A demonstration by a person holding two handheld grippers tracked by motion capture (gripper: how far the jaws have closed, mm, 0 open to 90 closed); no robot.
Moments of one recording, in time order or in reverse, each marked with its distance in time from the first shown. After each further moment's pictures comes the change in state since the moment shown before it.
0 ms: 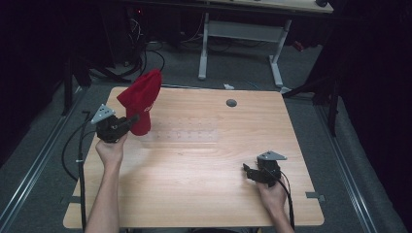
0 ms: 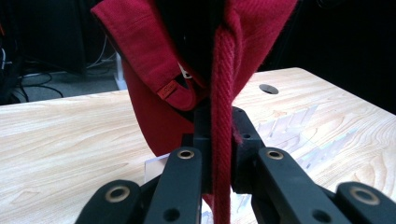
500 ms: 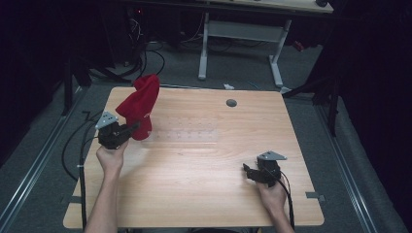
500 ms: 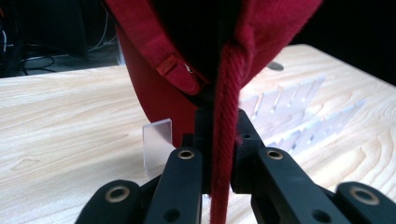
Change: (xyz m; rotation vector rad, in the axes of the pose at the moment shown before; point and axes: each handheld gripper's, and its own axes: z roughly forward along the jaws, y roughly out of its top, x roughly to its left) left arm 0.004 -0.019 -0.008 0.077 0.045 0.018; right arm 0.000 0.000 0.000 0.000 0.000 0.000
